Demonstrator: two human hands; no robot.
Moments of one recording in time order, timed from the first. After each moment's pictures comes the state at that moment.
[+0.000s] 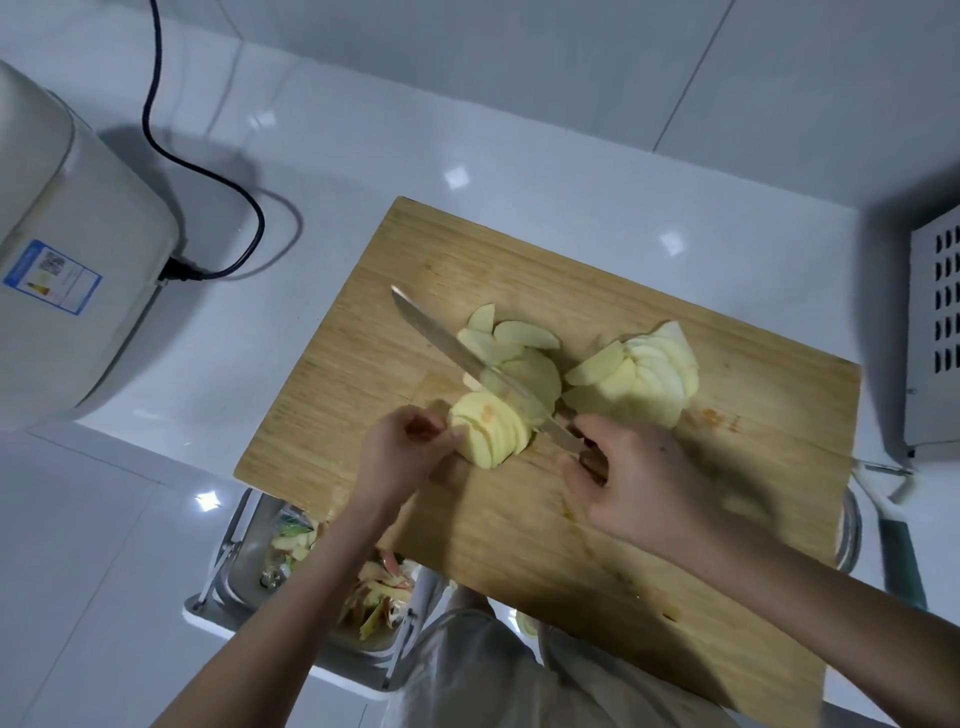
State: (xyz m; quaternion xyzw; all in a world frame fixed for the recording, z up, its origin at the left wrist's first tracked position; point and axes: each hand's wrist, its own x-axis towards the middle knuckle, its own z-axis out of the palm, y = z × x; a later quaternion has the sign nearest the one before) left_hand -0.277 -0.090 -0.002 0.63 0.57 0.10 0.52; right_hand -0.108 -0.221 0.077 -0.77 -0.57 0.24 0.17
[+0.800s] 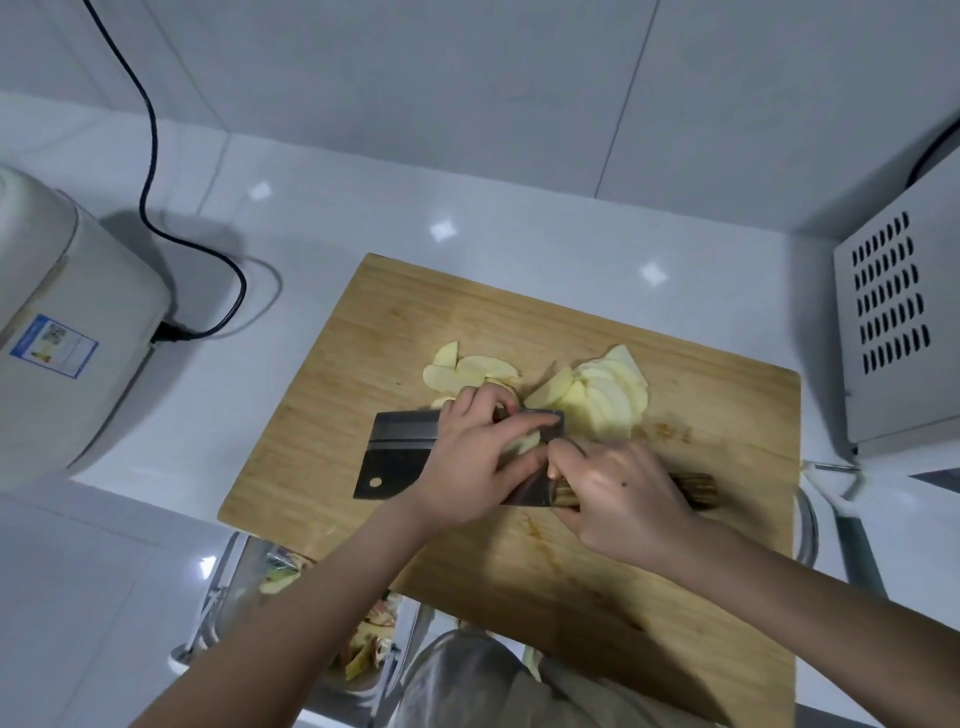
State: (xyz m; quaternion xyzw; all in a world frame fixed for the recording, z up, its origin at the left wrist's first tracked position) left_hand -0.206 -0.119 0.021 0.93 0.19 0.14 0.26; right_hand -0.083 -0.248 0.070 -0.73 -0.68 0.04 0.09
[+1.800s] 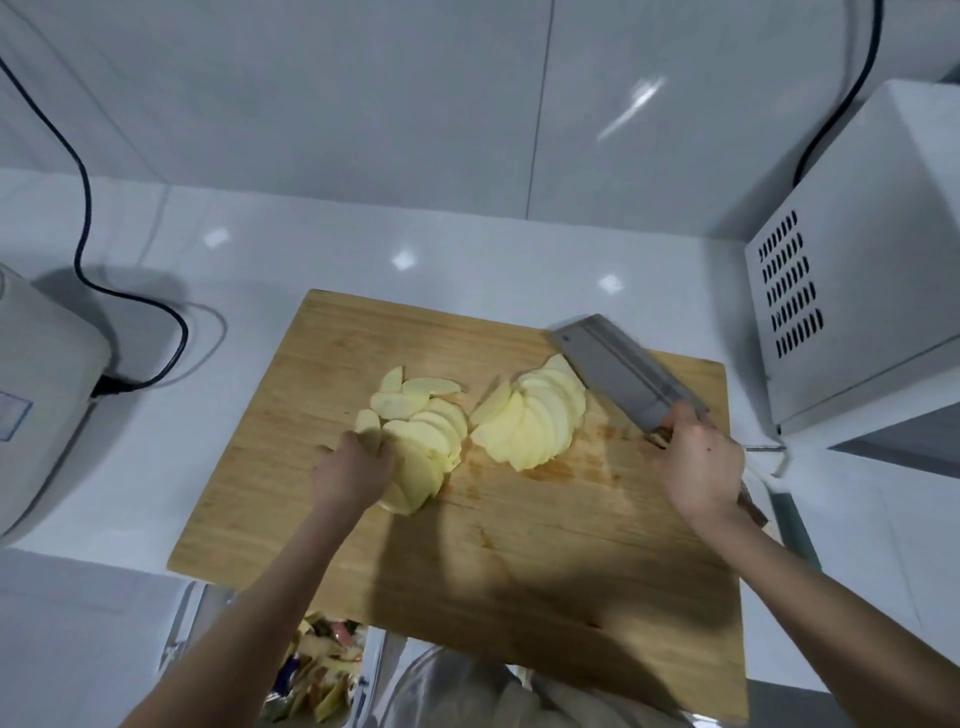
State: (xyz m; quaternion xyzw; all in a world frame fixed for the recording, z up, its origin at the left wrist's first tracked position) left_hand -0.220 -0.076 -0.013 0.71 0.62 -0.09 0.31; right_hand 0.017 -0.318 0.007 -0.94 -0.31 0.00 0.12
